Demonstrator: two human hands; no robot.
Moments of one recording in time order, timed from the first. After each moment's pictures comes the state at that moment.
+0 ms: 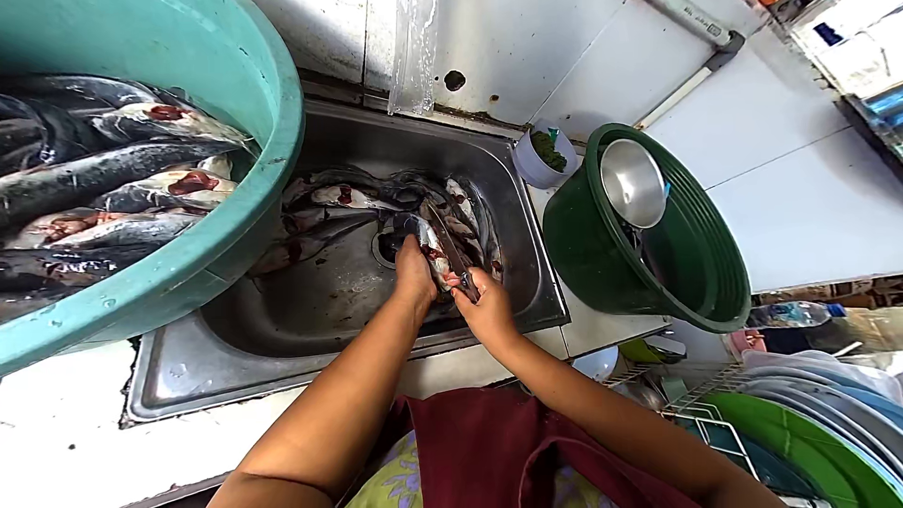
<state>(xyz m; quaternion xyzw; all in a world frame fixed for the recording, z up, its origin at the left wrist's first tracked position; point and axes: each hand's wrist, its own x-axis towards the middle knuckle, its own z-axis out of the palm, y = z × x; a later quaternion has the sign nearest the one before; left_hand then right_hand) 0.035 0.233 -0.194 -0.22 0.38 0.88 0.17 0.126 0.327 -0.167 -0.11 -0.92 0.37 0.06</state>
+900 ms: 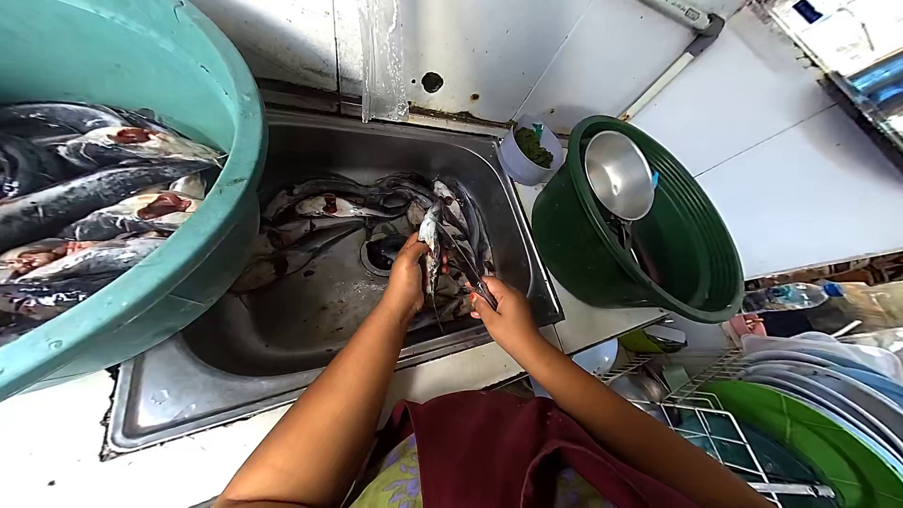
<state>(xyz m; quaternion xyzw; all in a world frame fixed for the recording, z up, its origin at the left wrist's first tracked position) 0.034 0.228 -0.197 -0.05 0.43 0.87 0.26 0.144 0.369 -0.143 -0.14 -0.92 0.37 -0.03</state>
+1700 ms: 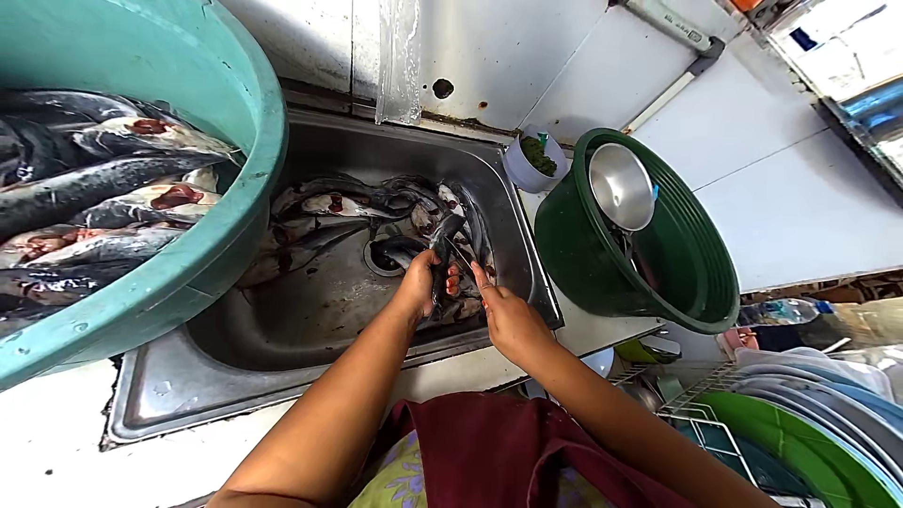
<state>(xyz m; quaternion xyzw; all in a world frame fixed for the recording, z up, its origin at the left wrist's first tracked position) 0.035 0.232 -0.194 -0.10 0.33 0.84 0.42 0.138 0.350 -0.099 -0.09 -0.97 0.06 -0.21</state>
